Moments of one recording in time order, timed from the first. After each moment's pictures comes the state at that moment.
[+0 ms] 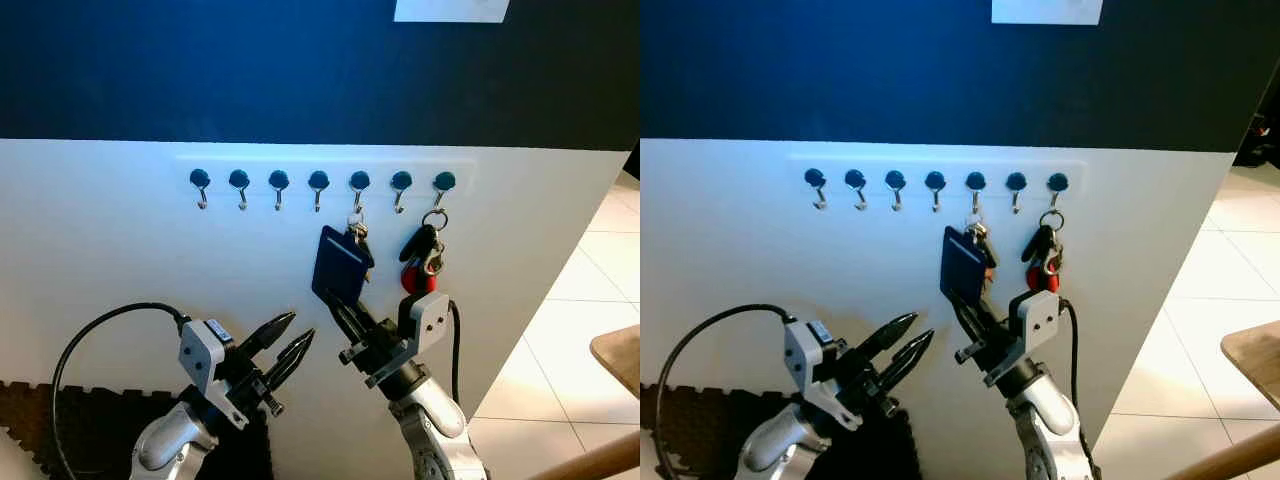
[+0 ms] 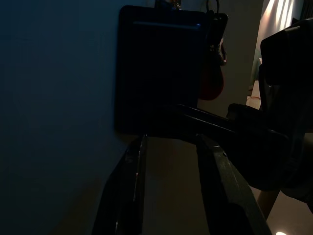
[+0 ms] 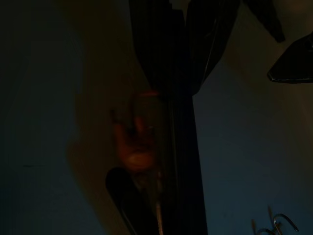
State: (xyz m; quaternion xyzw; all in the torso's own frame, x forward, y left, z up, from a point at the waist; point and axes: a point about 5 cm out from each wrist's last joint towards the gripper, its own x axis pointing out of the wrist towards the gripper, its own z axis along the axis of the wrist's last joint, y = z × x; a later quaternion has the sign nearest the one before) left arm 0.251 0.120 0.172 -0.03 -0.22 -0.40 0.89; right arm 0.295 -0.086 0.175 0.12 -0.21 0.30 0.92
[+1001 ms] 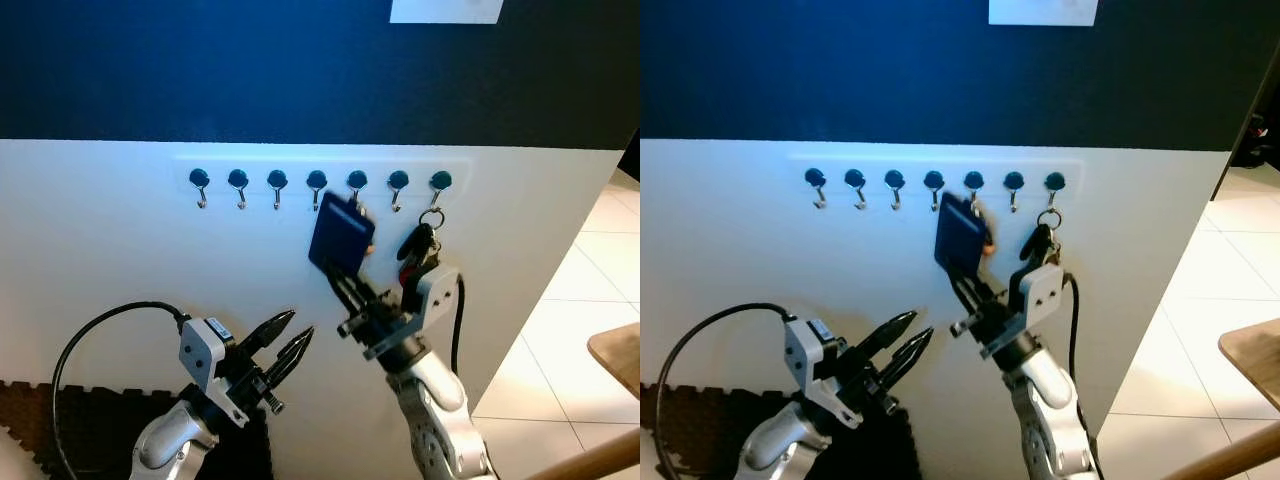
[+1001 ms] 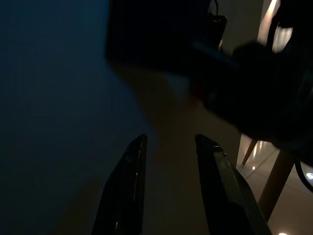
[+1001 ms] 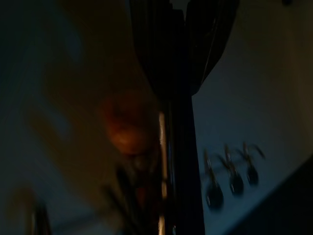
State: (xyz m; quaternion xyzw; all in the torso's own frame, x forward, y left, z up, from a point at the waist) left arm 0.252 0.120 0.174 -0.03 -0.22 -0.40 0.89; right arm 0.296 -0.080 0.228 0.12 -0.30 0.32 0.89
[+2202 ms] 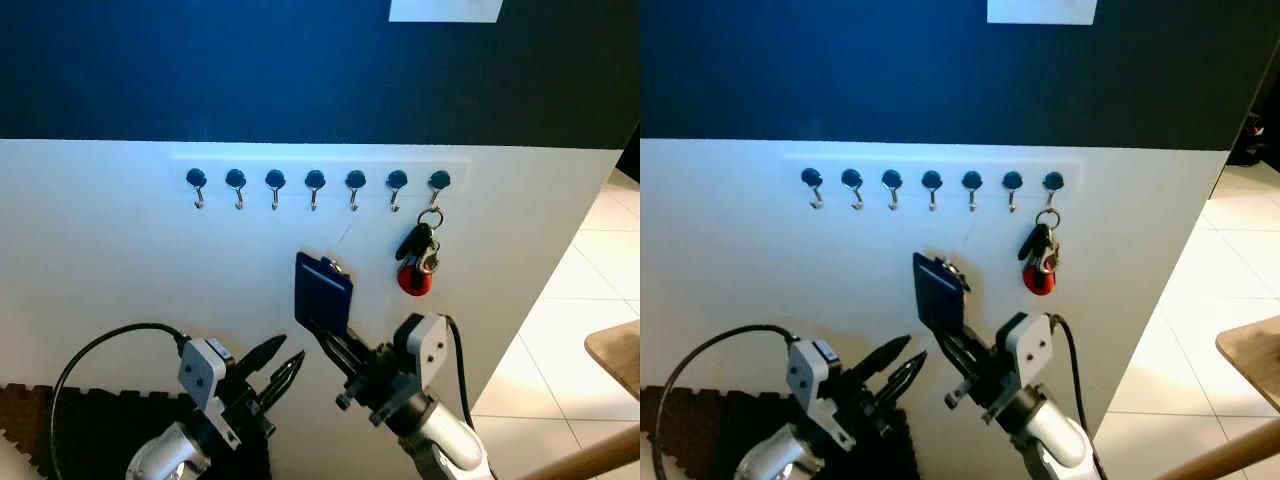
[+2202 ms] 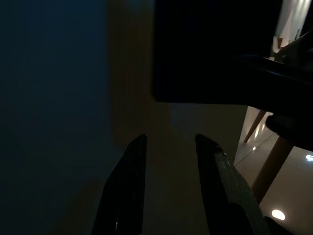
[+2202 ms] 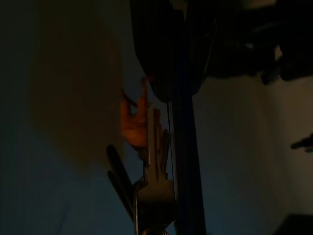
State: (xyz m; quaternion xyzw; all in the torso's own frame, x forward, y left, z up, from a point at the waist) left arm 0.250 0.132 0.137 -0.01 -0.16 -0.37 0.91; right arm 0.255 -0.088 0.166 0.06 -0.19 0.36 0.91
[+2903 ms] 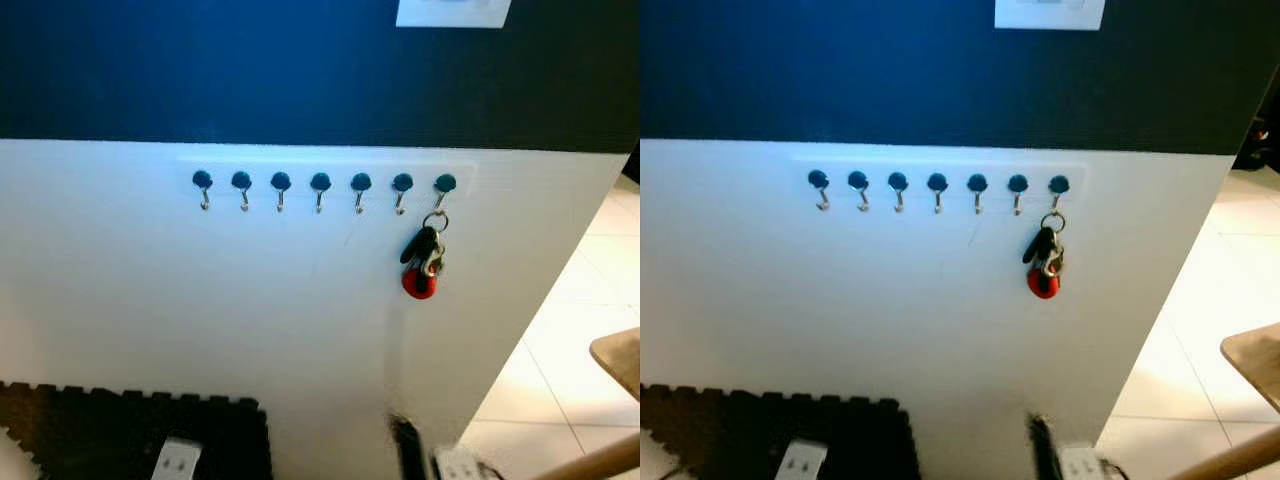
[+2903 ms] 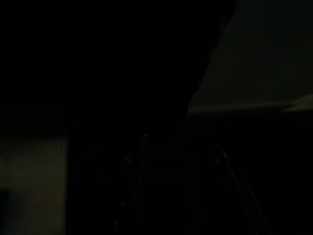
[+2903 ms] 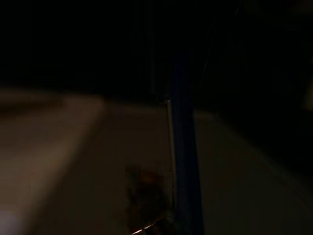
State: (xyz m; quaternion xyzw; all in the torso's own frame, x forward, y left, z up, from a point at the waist) left arm 0.205 0.204 -0.042 0.04 0.28 -0.05 0.96; right arm 0.196 -0.193 -0.050 0.05 0.28 -0.02 0.96
